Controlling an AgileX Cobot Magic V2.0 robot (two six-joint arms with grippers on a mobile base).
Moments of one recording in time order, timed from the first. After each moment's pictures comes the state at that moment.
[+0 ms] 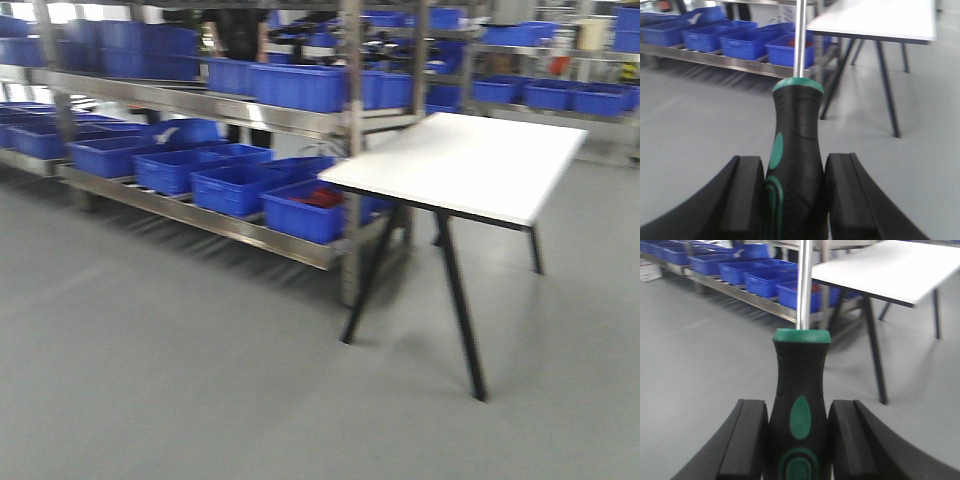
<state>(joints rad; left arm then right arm) -0.12 0.61 -0.77 -0.10 0.52 0.09 -0.04 0.54 -0.71 0.32 0.55 -0.29</state>
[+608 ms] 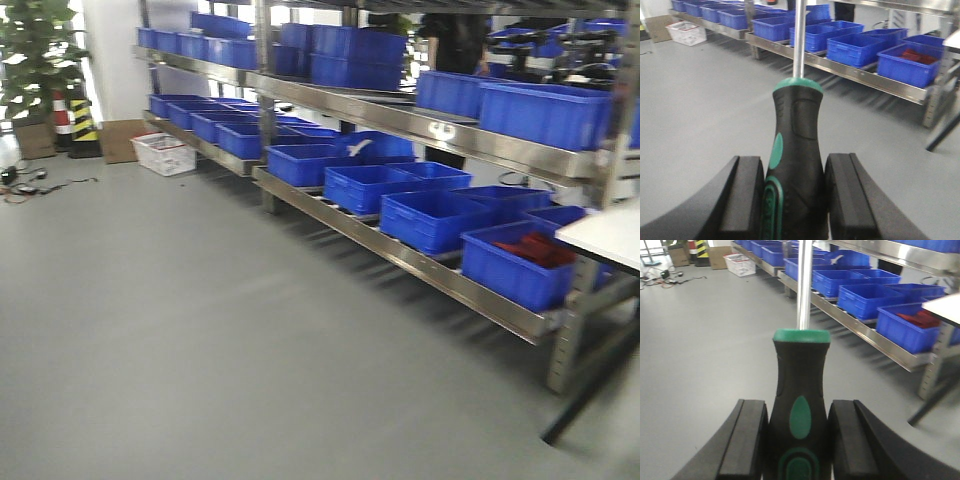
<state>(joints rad) -0.12 0.61 -0.77 -0.10 0.52 0.09 -0.04 0.54 -0.71 0.32 0.55 -0.29</state>
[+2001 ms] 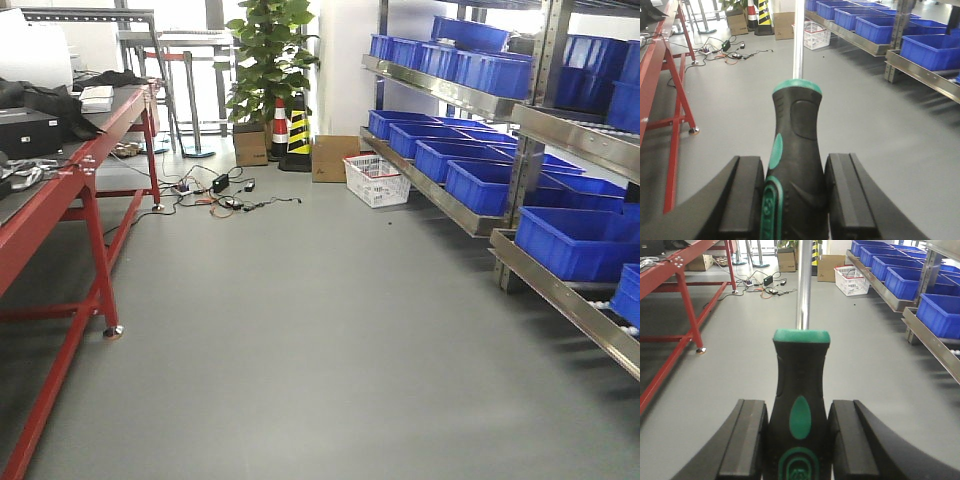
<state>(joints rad) -0.12 0.61 -0.77 -0.10 0.52 0.09 -0.04 0.54 -0.71 0.32 0.55 -0.29</state>
